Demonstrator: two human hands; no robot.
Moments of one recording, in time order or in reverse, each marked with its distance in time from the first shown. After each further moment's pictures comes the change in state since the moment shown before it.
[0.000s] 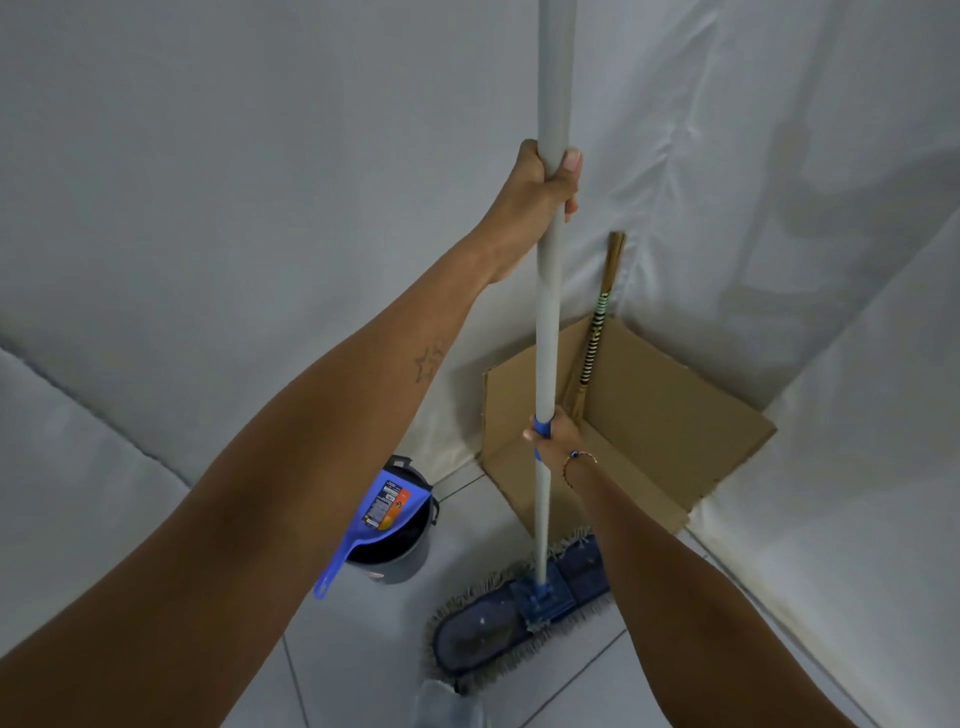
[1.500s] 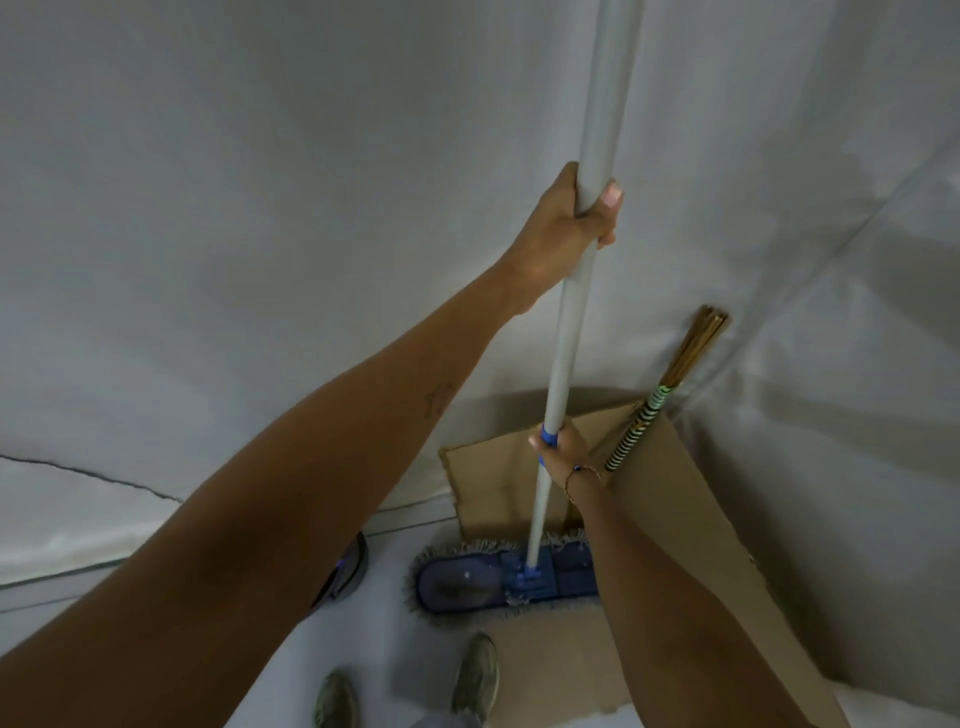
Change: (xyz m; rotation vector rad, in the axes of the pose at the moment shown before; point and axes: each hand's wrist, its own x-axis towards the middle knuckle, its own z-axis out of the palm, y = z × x) left_hand 0.420 -0.227 0.028 0.101 0.323 -0.160; right_hand 0.465 0.009 -0.119 -0.109 -0.307 0.021
